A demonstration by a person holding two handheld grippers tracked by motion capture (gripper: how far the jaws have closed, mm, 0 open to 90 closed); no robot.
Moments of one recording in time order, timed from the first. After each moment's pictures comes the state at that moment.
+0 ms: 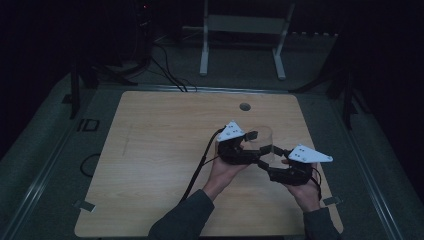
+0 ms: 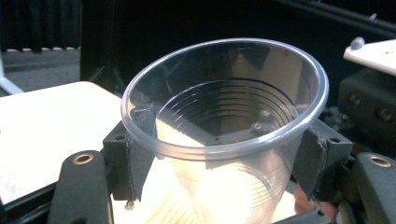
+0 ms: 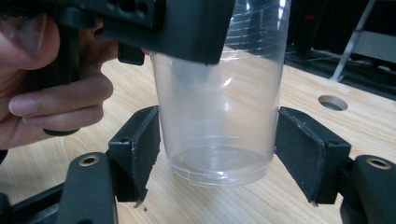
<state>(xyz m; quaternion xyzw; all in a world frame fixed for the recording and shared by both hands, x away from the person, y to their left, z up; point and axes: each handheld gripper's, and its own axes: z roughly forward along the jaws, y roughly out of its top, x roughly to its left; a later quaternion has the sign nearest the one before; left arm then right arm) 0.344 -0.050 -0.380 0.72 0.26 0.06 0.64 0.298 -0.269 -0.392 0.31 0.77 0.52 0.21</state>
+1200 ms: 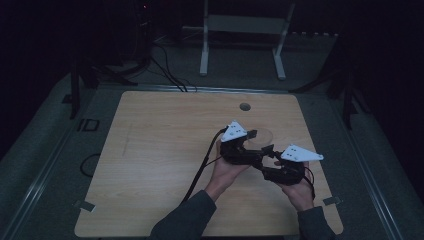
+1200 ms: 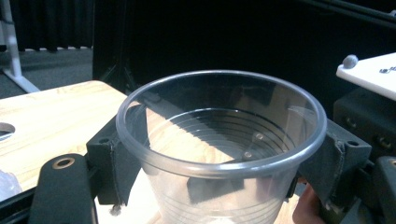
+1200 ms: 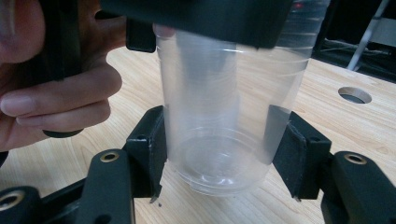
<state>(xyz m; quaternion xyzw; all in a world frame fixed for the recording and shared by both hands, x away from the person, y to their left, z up) 0.342 -0.056 -0.377 0.71 0.27 0.07 0.64 0.303 -0.257 -0.403 0.31 0.77 0.52 0.19</state>
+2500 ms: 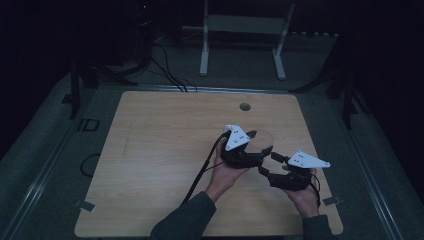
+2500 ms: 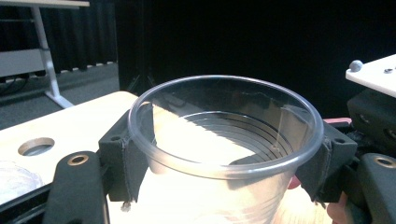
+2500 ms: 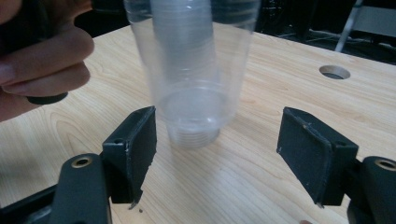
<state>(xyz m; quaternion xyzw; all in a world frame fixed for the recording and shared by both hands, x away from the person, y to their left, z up) 0.331 -0.059 -0.380 0.73 0.25 0.15 0.62 0.294 -0.277 -0.420 0.34 0.76 0.51 0.20</state>
